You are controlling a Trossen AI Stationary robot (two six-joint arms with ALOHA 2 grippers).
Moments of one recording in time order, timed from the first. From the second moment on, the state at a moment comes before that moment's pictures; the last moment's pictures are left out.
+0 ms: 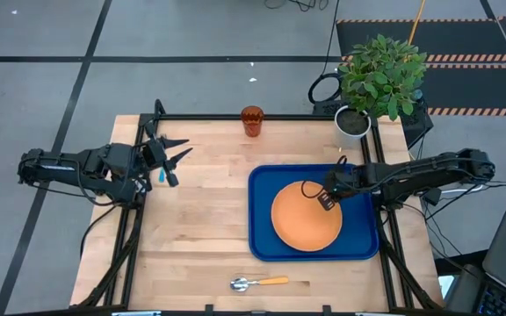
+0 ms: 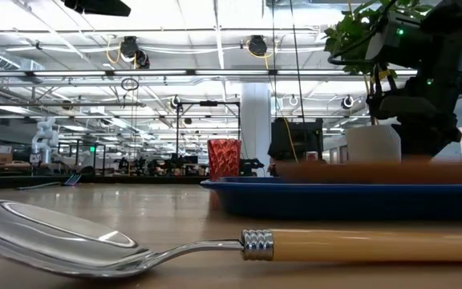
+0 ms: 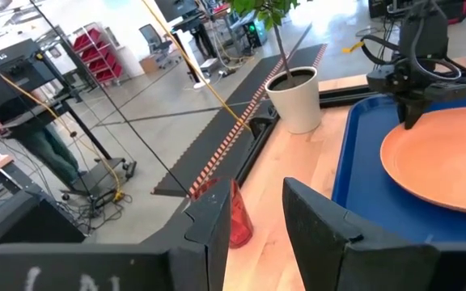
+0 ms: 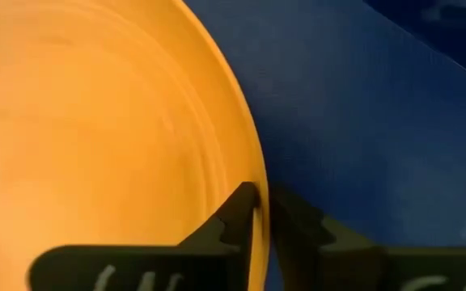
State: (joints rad) left arm -0.10 0.65 0.76 -0.31 -0.61 0.26; right arm -0.02 1.06 0.46 -0.68 0.13 0.88
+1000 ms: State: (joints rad) left arm -0.10 0.75 0.76 -0.45 -0.41 0.13; right arm -0.05 0.73 0.46 -0.55 0.35 0.65
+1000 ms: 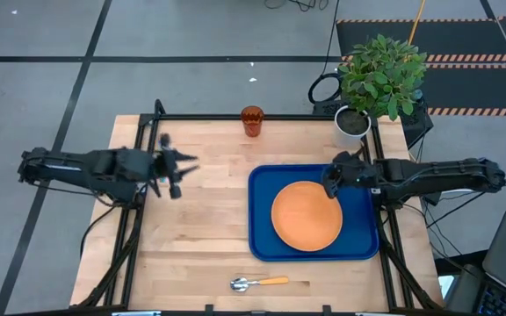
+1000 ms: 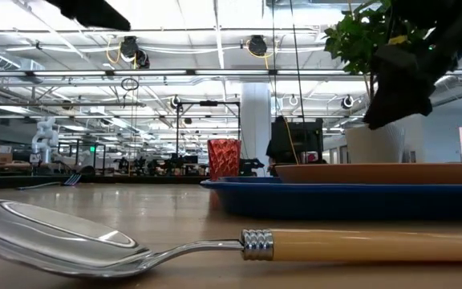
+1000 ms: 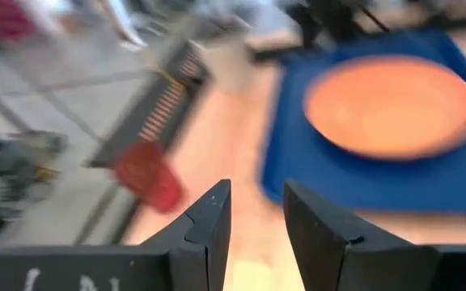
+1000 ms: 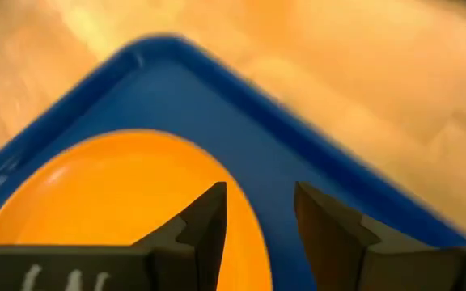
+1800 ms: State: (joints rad) left arm -0.24 1.50 0.76 0.06 -0.31 1.25; right arm -0.04 0.73 0.47 -0.44 0.31 0.54
